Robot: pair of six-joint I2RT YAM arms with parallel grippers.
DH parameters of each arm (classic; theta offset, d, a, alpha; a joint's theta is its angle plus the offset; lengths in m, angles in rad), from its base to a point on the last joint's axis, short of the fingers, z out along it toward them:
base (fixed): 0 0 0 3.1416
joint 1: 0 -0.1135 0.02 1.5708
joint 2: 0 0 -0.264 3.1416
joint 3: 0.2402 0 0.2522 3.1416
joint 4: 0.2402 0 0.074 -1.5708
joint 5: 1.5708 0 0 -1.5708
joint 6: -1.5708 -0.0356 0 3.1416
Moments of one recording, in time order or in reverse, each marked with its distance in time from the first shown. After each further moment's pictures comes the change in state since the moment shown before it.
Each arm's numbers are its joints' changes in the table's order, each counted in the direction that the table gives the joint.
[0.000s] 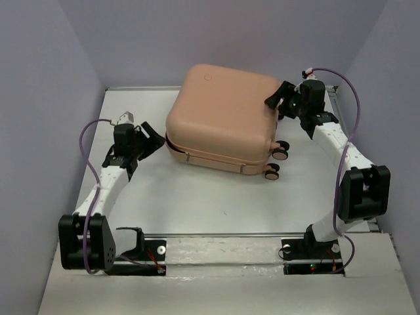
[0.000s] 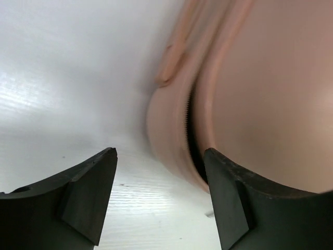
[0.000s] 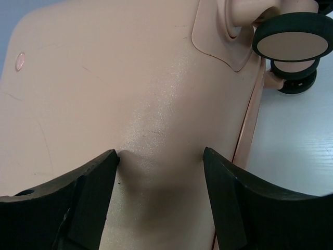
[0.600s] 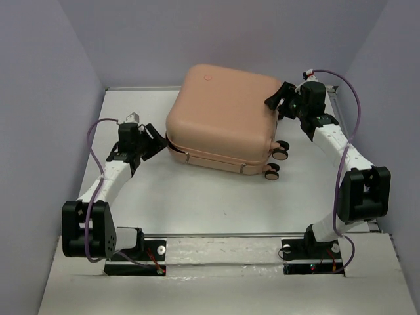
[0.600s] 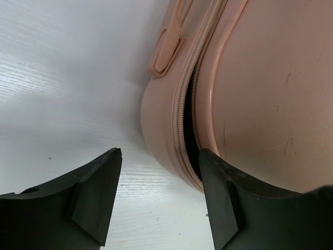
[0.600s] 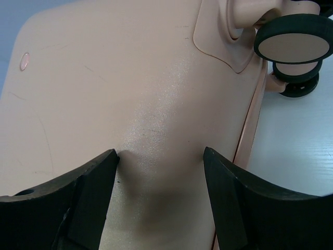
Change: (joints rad) left arm 0.011 0.011 0.008 -0.014 0.057 -0.003; right arm 0.004 -0.014 -0.040 -0.051 -0.012 0.000
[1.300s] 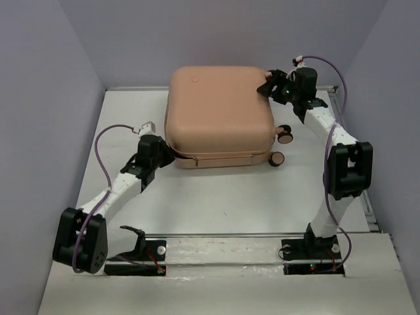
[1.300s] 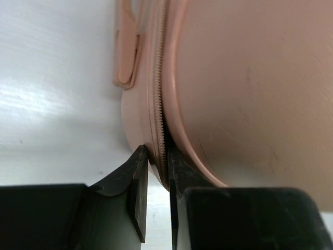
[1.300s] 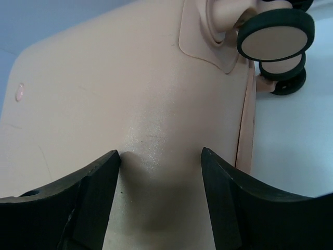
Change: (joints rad) left arm 0.204 -0.018 -0.094 -0.113 -0.217 0.029; right arm 0.006 0.217 0.208 -0.040 -0.116 0.008
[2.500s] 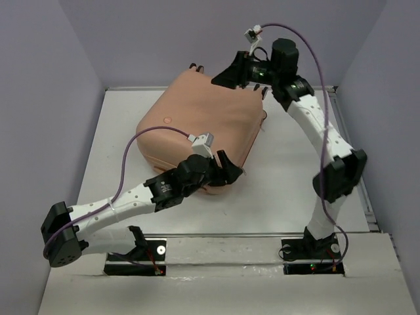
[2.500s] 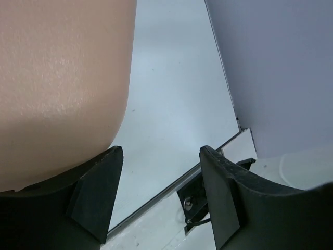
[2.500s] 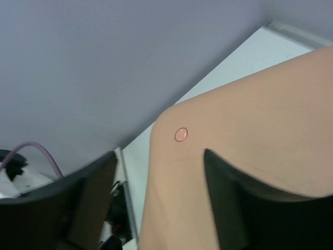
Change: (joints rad) left arm 0.799 -0.119 0.154 0.062 -0.204 0.260; right arm -0.284 0.235 0.670 0.154 -0.558 -0.077
